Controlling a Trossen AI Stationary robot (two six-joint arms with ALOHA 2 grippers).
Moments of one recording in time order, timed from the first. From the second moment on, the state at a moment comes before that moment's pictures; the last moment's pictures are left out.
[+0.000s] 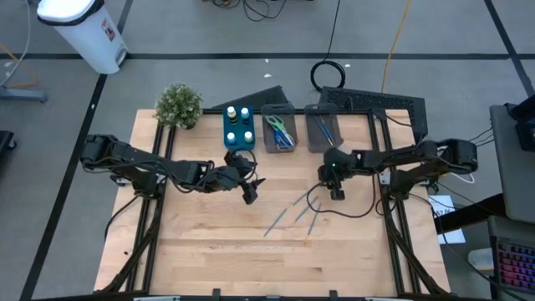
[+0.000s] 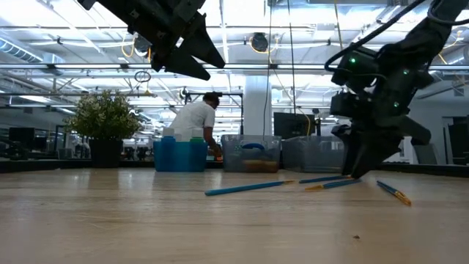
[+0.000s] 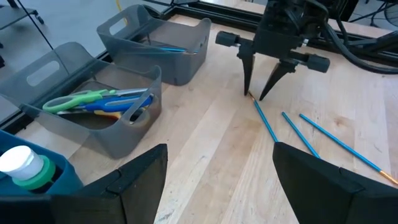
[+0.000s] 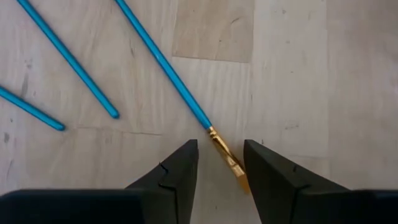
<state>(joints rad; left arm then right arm) -0.14 1.43 0.90 -0.02 -0.50 -0.35 -0.26 1.33 0.43 -0.13 -0.14 -0.33</state>
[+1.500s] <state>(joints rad) -0.14 1.43 0.90 -0.02 -0.50 -0.35 -0.19 1.12 0.36 -0.11 -0.13 -0.25</state>
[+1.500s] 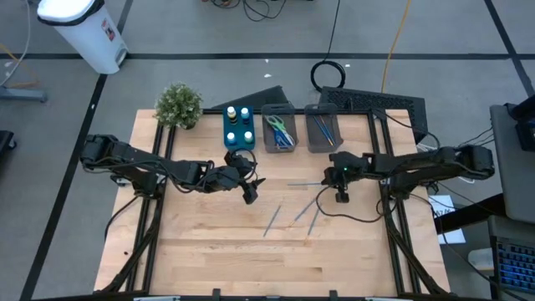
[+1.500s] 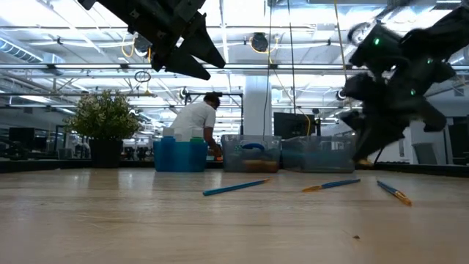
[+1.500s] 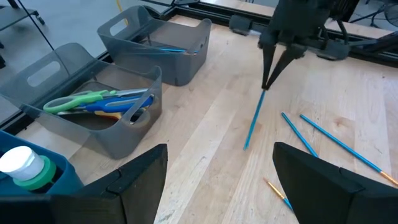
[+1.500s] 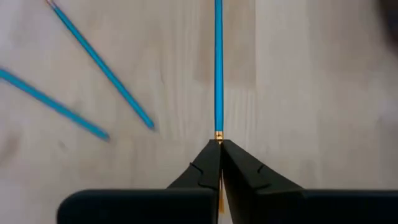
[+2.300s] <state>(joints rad) -0.12 1.43 0.90 0.00 -0.50 -0.35 -0.30 0.87 0.36 0.11 0.21 -0.03</state>
